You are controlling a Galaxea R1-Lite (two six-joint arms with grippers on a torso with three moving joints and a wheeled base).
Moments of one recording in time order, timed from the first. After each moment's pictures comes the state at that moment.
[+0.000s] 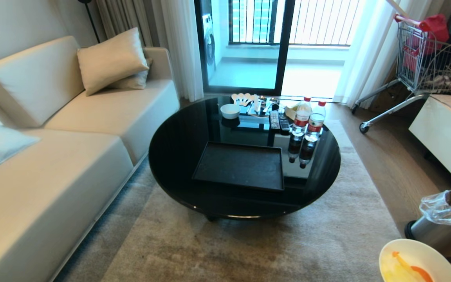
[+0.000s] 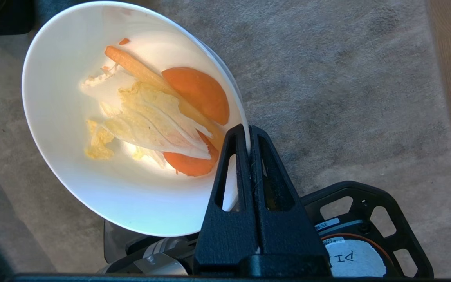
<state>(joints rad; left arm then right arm) 0.00 0.00 0.00 -0.01 0.01 -0.09 0.27 1.07 -0.45 0.40 -0.26 0.75</state>
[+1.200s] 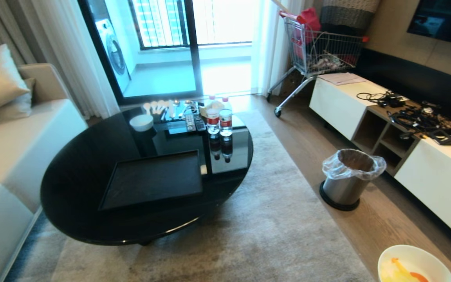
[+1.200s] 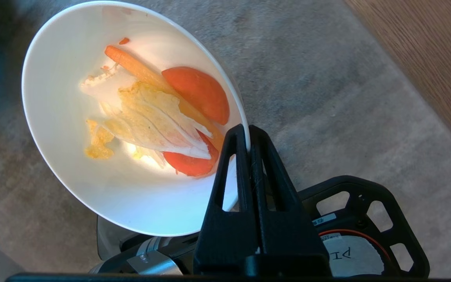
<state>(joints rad) 0.00 0.00 0.00 -0.01 0.01 -0.09 0.28 1.09 -0.43 0.40 -0.26 0.76</state>
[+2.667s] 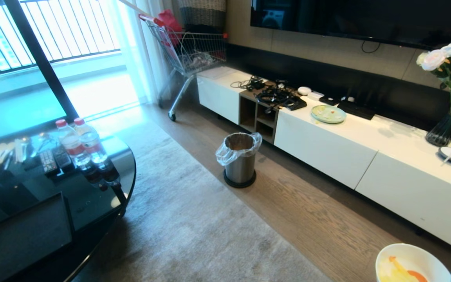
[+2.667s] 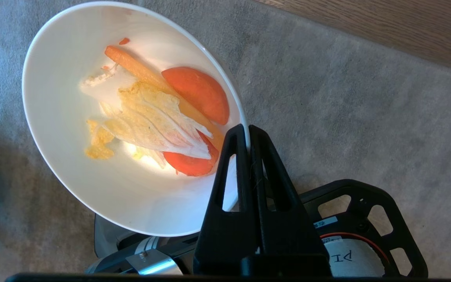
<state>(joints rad) 0.00 0.00 0.00 -0.01 0.01 -0.09 0.29 1.10 -0.44 0.39 -0.27 0.75</state>
